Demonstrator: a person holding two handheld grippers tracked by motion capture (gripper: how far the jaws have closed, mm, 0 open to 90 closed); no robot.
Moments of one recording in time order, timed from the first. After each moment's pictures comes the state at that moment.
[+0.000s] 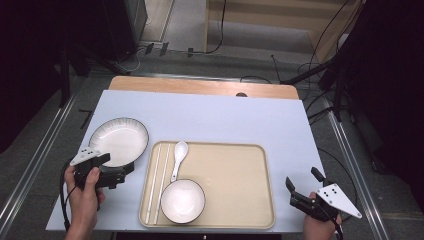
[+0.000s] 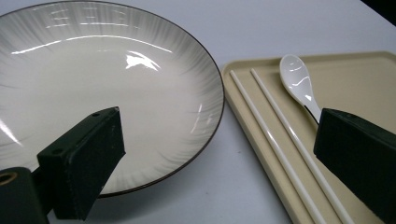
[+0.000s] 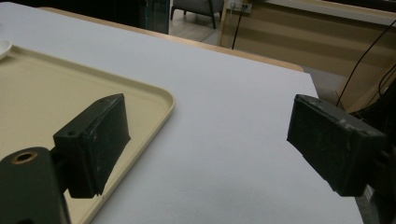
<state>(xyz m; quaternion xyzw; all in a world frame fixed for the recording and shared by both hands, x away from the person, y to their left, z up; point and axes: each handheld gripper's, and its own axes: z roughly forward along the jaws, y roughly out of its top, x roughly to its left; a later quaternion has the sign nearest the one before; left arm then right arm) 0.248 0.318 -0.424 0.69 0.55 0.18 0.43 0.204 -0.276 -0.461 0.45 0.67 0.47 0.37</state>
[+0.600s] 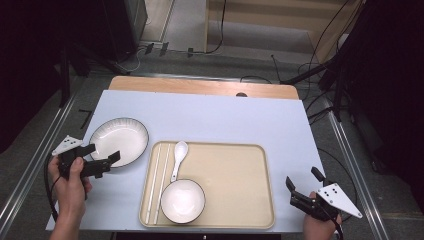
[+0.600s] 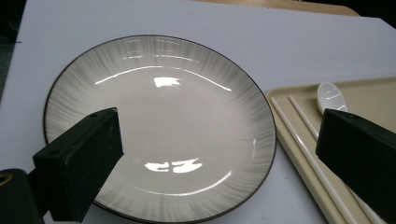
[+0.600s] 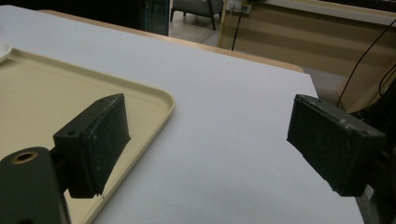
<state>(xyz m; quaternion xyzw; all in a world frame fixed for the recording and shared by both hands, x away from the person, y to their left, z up) 0.267 0.356 -0.412 0.68 0.56 0.20 0.43 0.205 -0.276 -0.461 0.45 0.67 0.47 0.37</state>
